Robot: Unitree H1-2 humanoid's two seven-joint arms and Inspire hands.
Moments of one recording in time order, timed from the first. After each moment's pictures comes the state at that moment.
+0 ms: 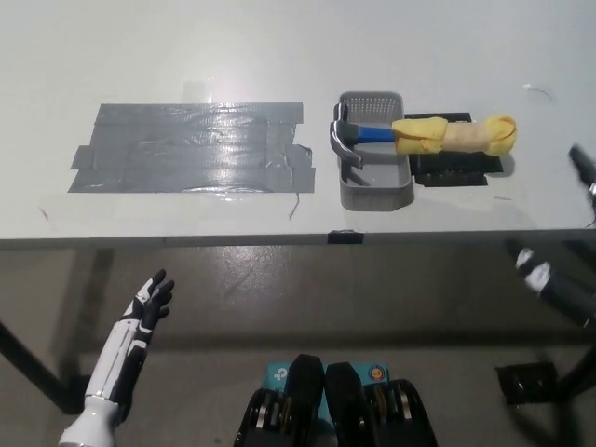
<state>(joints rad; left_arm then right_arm) 0.02 0.19 -0.03 -0.10 0.07 0.00 -0.07 -0.20 -0.26 -0.06 -0.32 -0.28 -0.06 0.04</state>
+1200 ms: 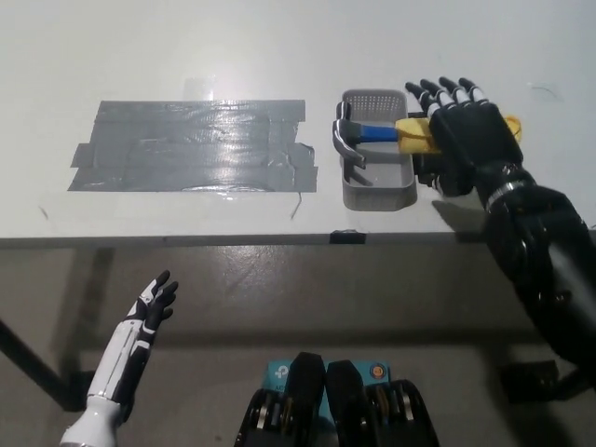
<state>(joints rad) 0.01 0.20 -0.04 -0.11 0.07 0.01 -0.07 -0.78 -0.34 0.44 0.31 -0.97 0.26 0.16</state>
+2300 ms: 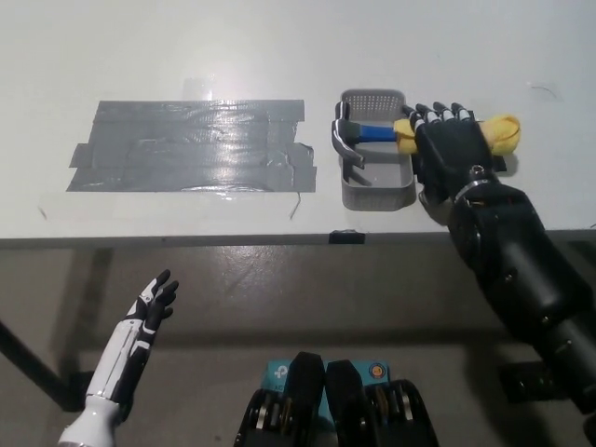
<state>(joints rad) 0.01 0.21 -0.04 -0.11 0.07 0.00 -0.08 -0.86 -0.23 0.45 0.61 -0.99 0.30 0.13</state>
